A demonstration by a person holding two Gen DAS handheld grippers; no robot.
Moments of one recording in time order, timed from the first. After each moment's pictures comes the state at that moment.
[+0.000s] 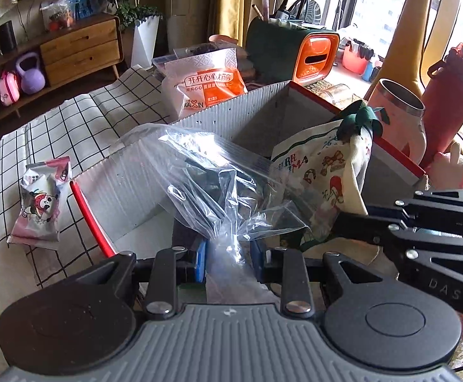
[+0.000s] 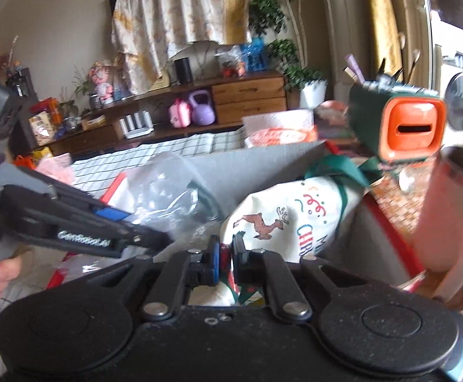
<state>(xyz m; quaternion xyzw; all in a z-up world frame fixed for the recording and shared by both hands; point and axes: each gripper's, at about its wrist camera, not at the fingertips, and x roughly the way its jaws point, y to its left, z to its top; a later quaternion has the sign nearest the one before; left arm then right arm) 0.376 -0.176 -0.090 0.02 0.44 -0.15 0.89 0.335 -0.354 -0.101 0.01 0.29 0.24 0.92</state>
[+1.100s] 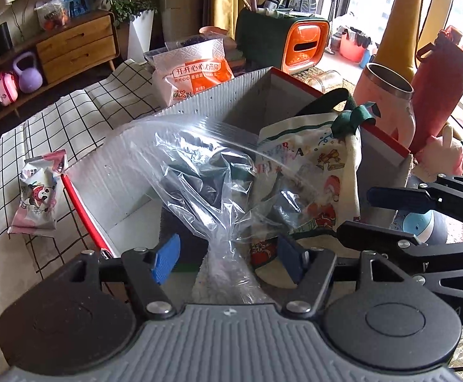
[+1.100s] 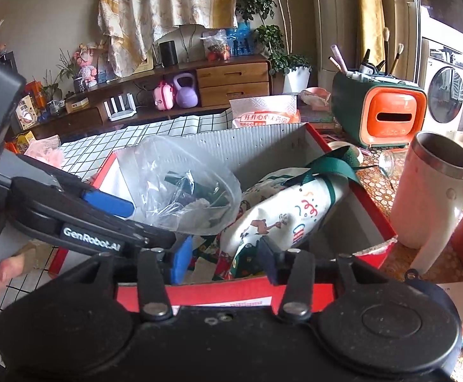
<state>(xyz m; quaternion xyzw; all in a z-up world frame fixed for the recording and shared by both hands) 0.356 -0.188 -0.082 0.04 0.44 -0.15 0.88 0.317 -0.356 -0.090 -0.02 0.32 0.20 0.92</state>
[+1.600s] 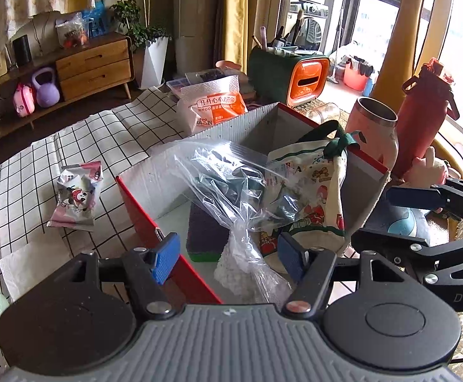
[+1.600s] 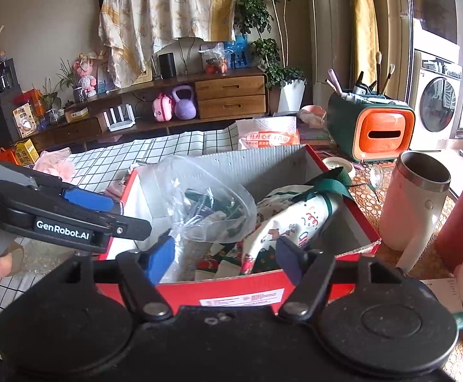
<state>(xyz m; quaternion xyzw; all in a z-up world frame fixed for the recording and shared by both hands) 0.303 -0.152 -0.042 0.02 0.40 -0.14 0.91 0.282 -0.348 -0.057 -0.02 0.31 0.19 0.93</state>
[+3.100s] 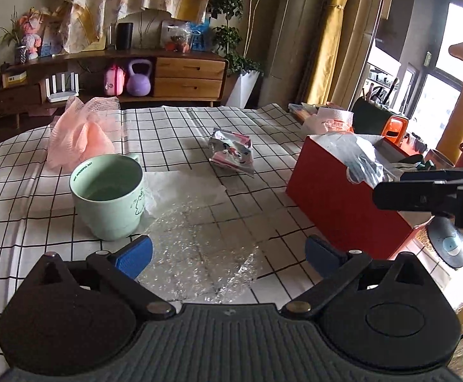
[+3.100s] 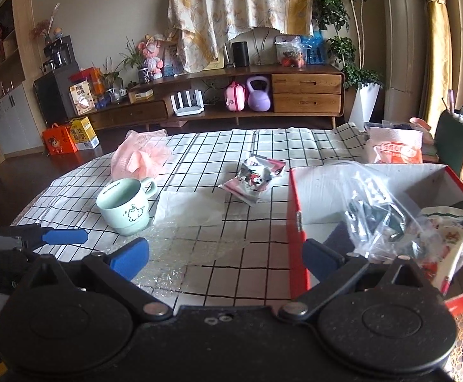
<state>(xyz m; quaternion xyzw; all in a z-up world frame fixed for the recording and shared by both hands) 0.183 0.042 -0.094 -0.09 0.32 -0.02 0.94 0.252 -0.185 -0.056 -0.04 0.31 0.29 0.90</state>
